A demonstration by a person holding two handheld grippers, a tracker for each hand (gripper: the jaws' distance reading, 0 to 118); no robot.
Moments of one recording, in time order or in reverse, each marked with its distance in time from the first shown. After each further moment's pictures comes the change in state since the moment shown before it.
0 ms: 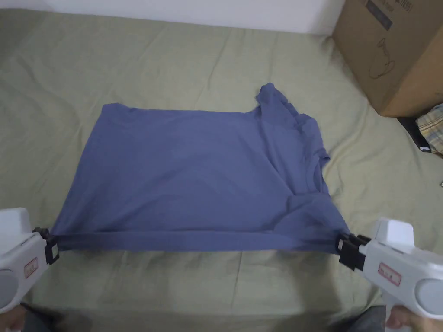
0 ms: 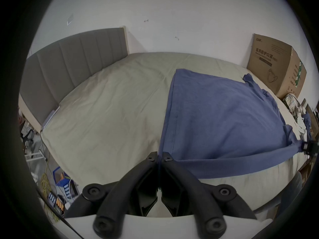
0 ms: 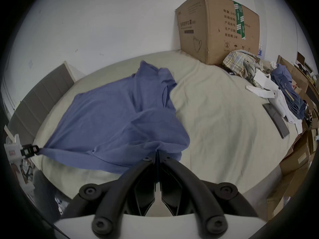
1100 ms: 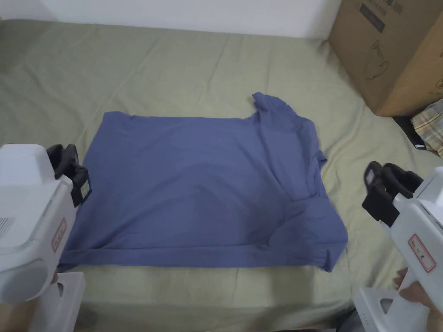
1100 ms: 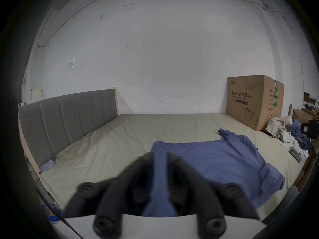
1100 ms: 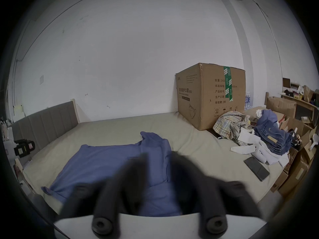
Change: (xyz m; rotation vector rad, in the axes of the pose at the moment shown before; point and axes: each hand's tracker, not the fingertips) left arm 0.053 0.043 0.080 0.553 -0.111 -0.076; right arm -0.077 0.040 0.114 0.556 -0.066 0.046
